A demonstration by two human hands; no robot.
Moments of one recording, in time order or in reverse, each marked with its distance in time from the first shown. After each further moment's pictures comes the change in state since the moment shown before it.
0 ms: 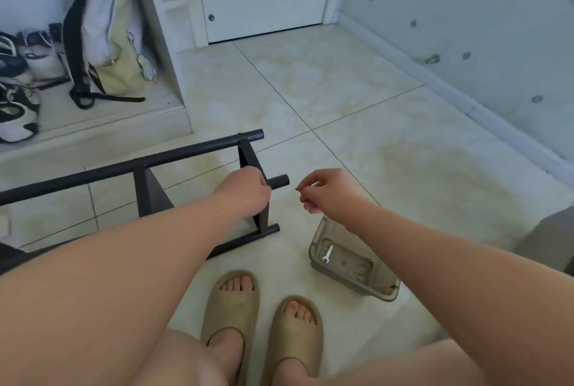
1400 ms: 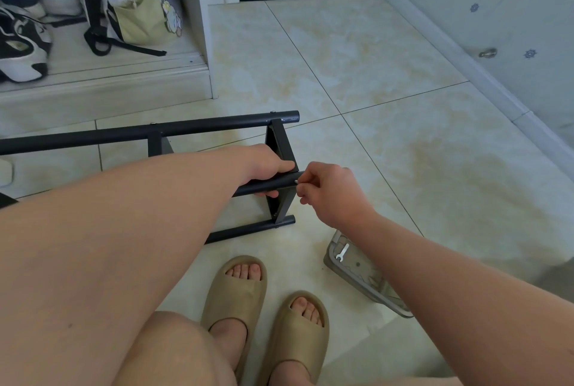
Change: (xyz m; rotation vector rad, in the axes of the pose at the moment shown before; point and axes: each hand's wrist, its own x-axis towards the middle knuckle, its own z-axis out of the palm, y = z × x) left_hand 0.078 -0.044 0.002 -0.484 -0.376 -0.224; right_hand 0.042 -0.001 0.060 -0.331 -0.040 -0.250
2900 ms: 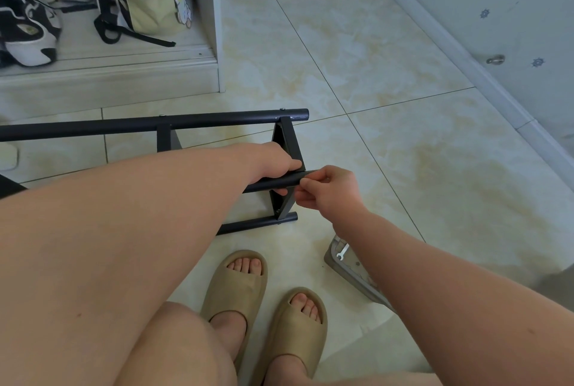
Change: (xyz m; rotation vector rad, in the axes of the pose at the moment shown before) left_hand -0.007 0.001 0.007 0.015 0.007 0.037; right_hand 0.003 -0.002 0.022 0.592 0.067 0.326
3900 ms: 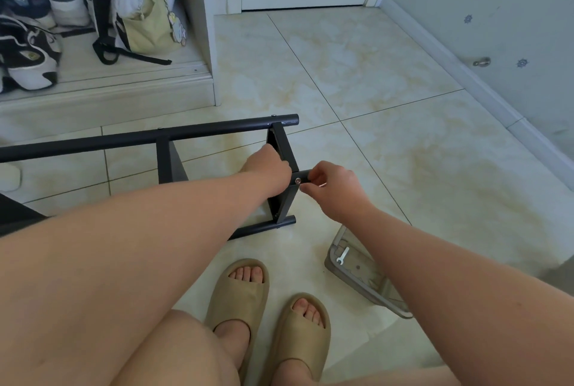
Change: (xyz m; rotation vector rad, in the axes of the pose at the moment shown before) left_hand -0.012 0.001 0.015 0.199 0.433 0.075; right_hand 0.009 -0.011 -0.022 -0.627 -0.018 -0.223
